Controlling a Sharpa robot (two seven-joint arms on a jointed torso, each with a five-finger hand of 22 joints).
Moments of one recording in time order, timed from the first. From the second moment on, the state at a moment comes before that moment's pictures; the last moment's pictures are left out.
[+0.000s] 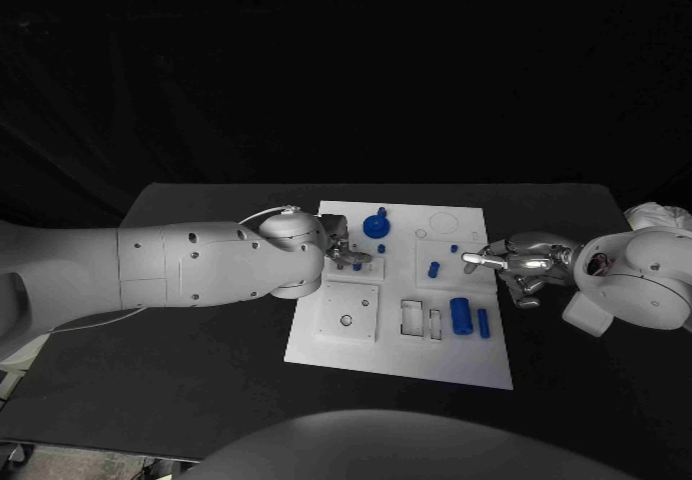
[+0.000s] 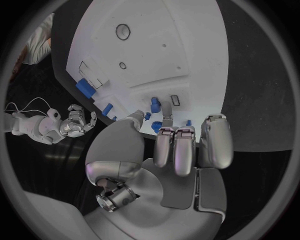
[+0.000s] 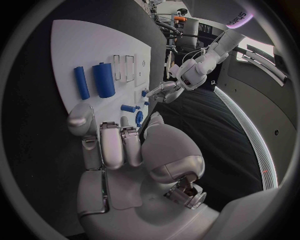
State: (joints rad) left arm 1.24 -0.67 -0.23 1.53 -1.29 -0.20 -0.70; left_hand 0.92 -0.01 0.15 0.29 0.10 0.94 0.06 0.34 0.88 1.47 -0.02 1.53 1.31 1.46 -0.07 1.57 1.31 0.06 1.43 0.05 1.41 1.31; right arm 1.31 -0.98 -0.23 1.57 -0.61 0.11 -0.22; right_hand 1.14 0.28 -0.34 0.27 0.31 0.41 0.13 0.64 0.49 1.44 0.05 1.50 1.44 1.43 -0.01 1.39 1.31 0.10 1.24 0.10 1.03 1.31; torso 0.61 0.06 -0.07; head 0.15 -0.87
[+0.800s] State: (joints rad) left arm 1.46 -0.66 -0.21 1.46 -0.98 0.06 -0.70; left_hand 1.26 -0.06 0.41 0.22 0.23 0.94 0.06 0.25 0.83 1.47 0.00 1.57 1.31 1.46 -0.06 1.57 1.31 0.04 1.46 0.05 1.49 1.31; right arm 1.31 -0.99 -0.23 1.59 -0.61 0.10 -0.22; right_hand 1.14 0.28 -0.34 0.27 0.31 0.41 0.13 0.64 0.49 1.44 0.05 1.49 1.44 1.43 -0.01 1.40 1.31 0.10 1.25 0.11 1.05 1.31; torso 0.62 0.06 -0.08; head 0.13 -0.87
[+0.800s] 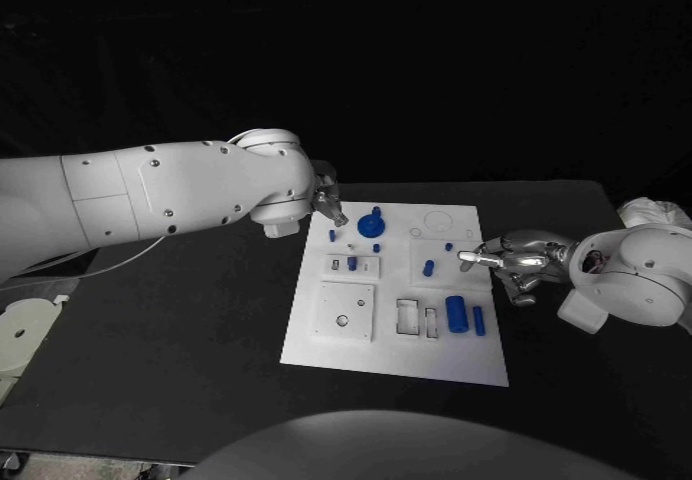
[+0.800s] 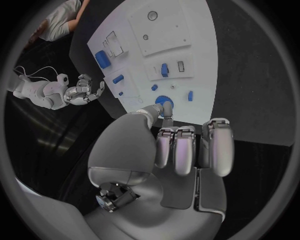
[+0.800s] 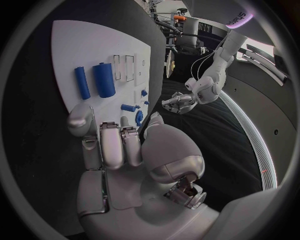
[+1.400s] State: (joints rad) left arm 1.47 -0.46 -0.19 1.11 -0.83 0.46 -0.70; left_hand 1.12 -0.17 0.62 0.24 0.14 0.99 0.08 0.15 0.74 1.46 0.00 1.57 1.31 1.46 -0.05 1.57 1.31 0.04 1.47 0.06 1.49 1.31; right arm 1.31 -0.98 -0.23 1.60 -0.61 0.10 -0.21; right_hand 1.14 0.28 -0.34 0.28 0.31 0.41 0.12 0.64 0.49 1.46 0.05 1.55 1.44 1.46 -0.01 1.53 1.31 0.10 1.34 0.10 1.20 1.31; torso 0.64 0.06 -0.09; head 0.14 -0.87
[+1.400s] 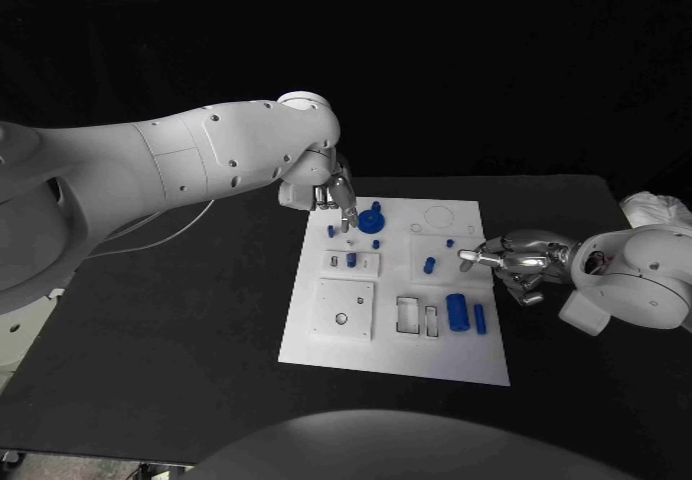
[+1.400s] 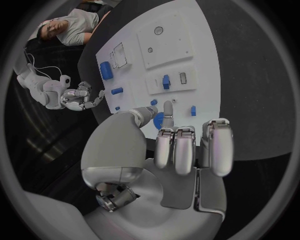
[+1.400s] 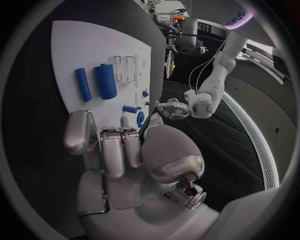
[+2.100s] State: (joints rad) left arm 1.43 -0.41 -0.19 1.05 -0.85 0.51 -0.70; left_hand 1.06 -0.13 0.42 0.28 0.06 1.00 0.09 0.13 0.75 1.47 0.01 1.57 1.31 1.47 -0.04 1.57 1.31 0.04 1.47 0.07 1.48 1.31; right arm 1.31 -0.98 -0.23 1.60 -0.61 0.10 -0.19; right_hand 1.13 0.28 -0.34 0.28 0.31 0.41 0.13 0.64 0.49 1.46 0.04 1.56 1.44 1.46 -0.01 1.54 1.31 0.10 1.35 0.10 1.21 1.31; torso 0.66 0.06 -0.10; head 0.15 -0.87
